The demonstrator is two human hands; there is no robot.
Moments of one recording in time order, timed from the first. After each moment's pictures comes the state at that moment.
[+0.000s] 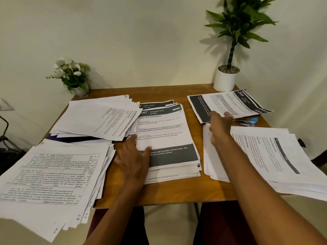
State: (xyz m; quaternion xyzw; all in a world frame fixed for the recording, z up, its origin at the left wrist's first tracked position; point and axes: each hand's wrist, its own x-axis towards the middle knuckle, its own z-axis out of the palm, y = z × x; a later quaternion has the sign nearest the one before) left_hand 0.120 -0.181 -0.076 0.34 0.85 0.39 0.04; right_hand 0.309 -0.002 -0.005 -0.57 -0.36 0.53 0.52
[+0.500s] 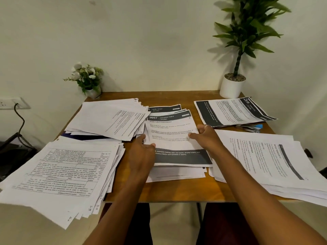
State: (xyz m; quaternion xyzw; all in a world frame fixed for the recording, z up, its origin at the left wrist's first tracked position) left_hand 0.124 -0.189 -0.028 0.28 0.79 0.50 0.22; right_hand 0.290 -0.035 -0.020 -0.55 -0.64 0.48 0.24
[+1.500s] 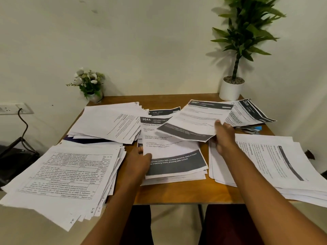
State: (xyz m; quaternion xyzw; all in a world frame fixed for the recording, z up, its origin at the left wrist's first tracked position) left_hand 0.109 -0.204 -0.044 0.22 0.74 0.52 0.35; right_hand 0.315 -0.006 -0.019 -0.50 -0.35 0.62 0.49
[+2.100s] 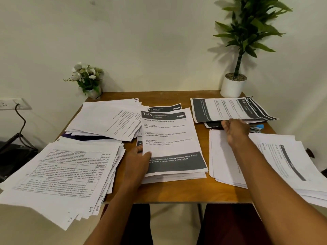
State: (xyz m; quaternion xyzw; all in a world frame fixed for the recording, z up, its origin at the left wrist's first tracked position) left_hand 0.110 -0.209 -0.055 0.27 0.73 0.55 0.30; right_hand 0.338 0.034 -0.015 -0.50 -0.23 0.60 0.58
